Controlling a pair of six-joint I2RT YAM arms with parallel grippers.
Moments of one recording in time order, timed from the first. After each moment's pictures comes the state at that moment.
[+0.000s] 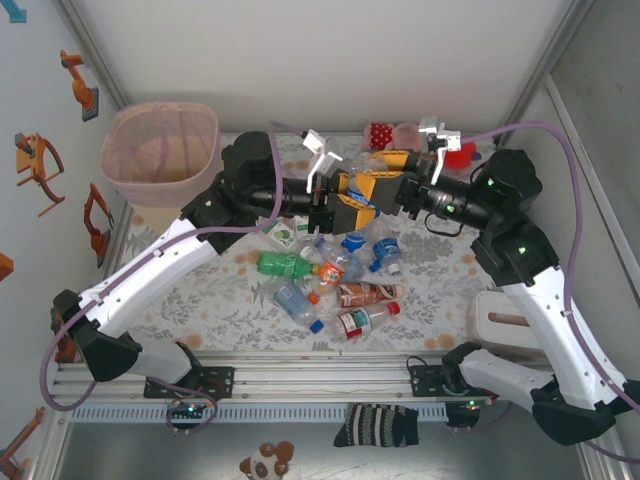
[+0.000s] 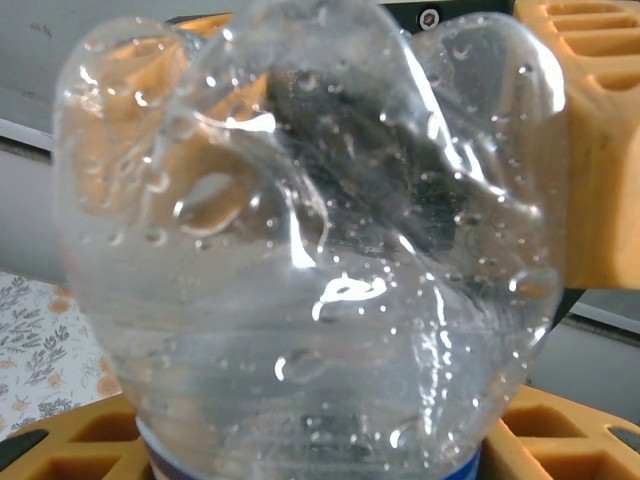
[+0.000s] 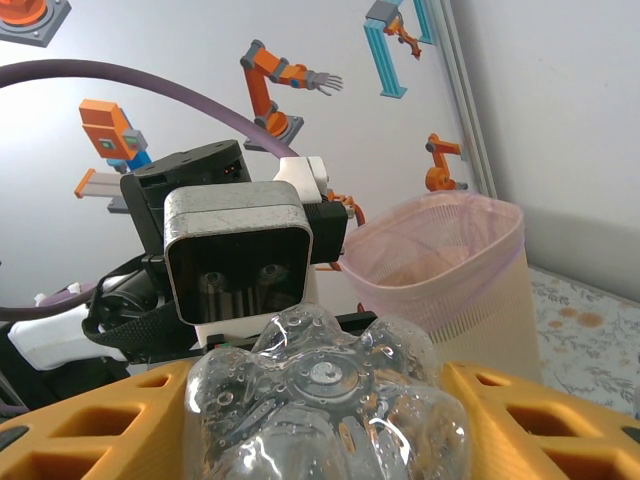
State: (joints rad) left arm -0.89 1.41 1.54 -0.22 0.81 -0.28; right arm 0.53 1.03 1.39 -0.27 -0.70 0.42
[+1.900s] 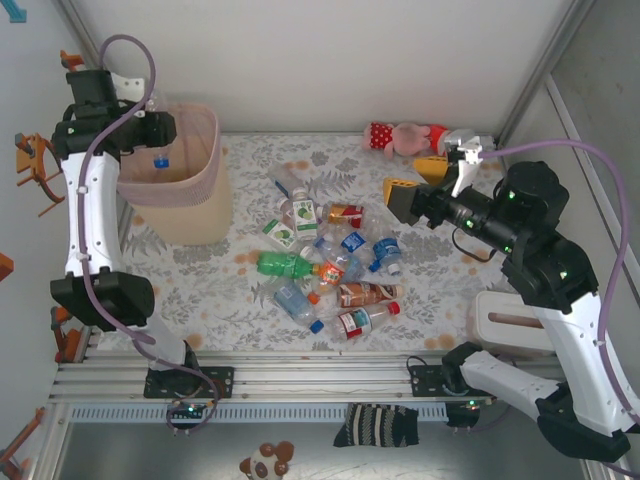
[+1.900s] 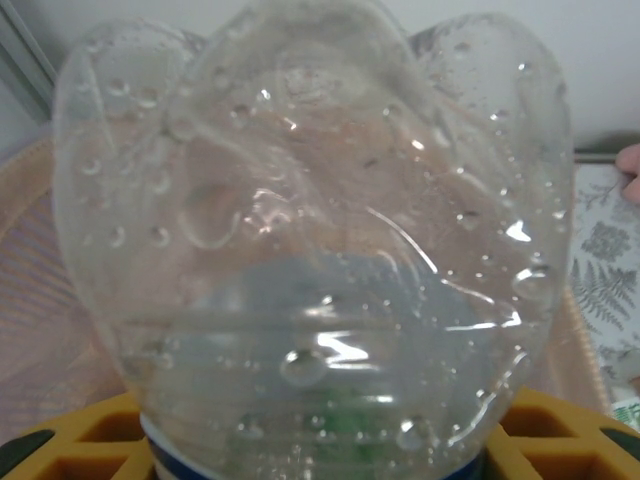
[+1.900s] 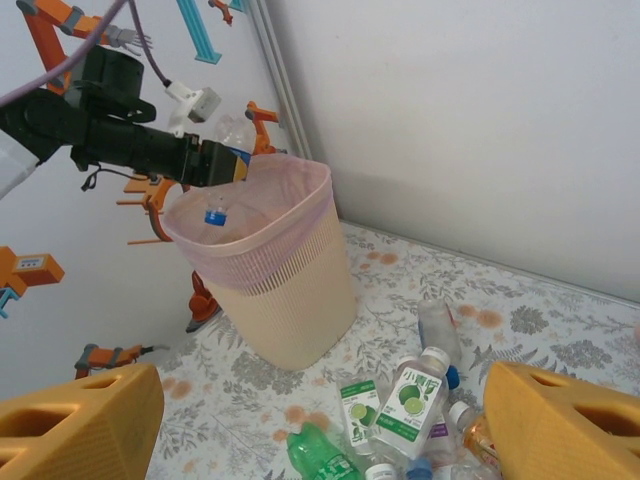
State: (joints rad) left arm 0.08 1.70 2.02 -1.03 0.19 0.08; right arm 0.54 0.95 1.52 -0.68 -0.32 0.22
